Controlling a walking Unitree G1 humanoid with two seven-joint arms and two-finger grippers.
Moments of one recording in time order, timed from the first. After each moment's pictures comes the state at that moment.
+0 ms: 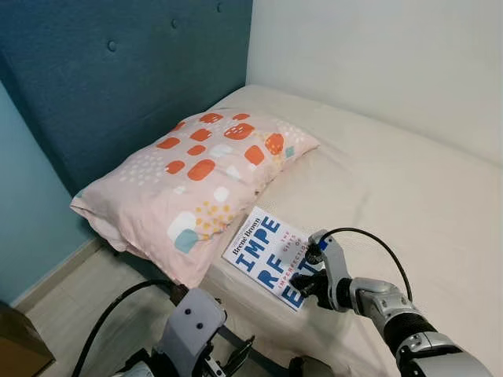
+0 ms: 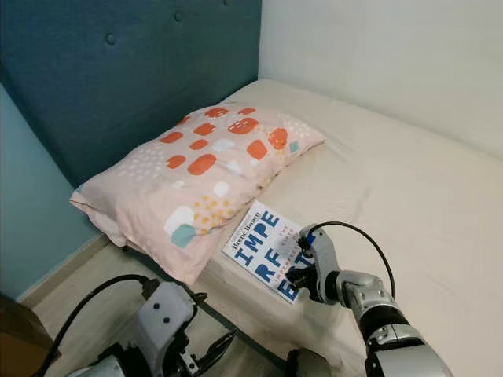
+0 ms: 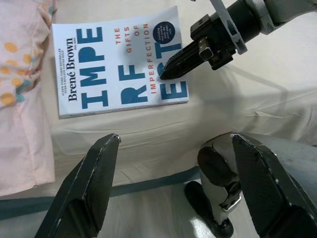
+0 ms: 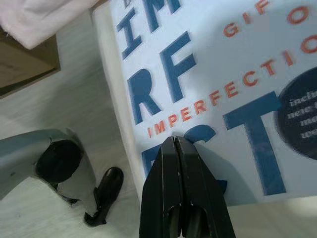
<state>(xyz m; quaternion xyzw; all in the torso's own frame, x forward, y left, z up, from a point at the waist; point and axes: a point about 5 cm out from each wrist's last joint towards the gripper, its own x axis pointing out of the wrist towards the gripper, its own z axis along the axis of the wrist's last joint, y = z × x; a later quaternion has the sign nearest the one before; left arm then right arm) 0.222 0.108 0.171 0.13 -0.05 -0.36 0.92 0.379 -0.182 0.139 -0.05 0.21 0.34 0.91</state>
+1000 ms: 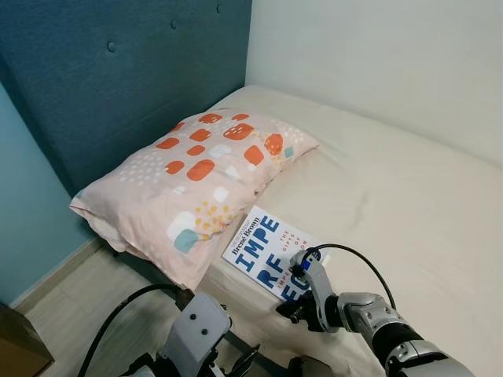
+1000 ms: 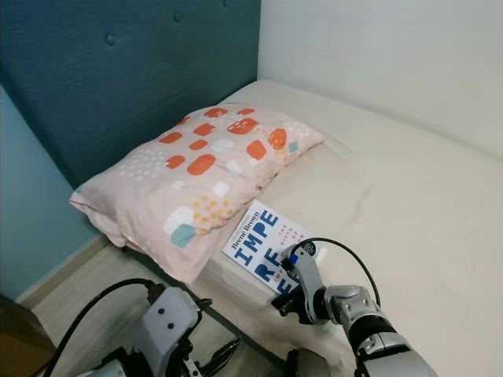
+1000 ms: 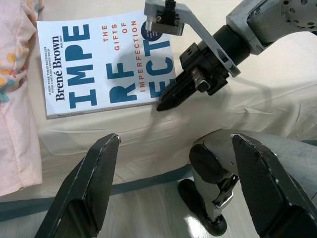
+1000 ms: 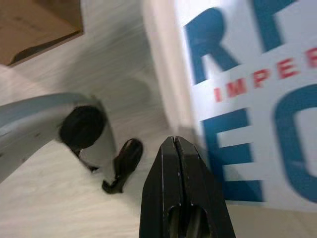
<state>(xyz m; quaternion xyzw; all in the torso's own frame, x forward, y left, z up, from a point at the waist) 0.219 0.104 0.168 0.13 -0.04 -0.37 0.92 0.370 -0.163 0.115 -0.06 0.25 0.38 0.89</state>
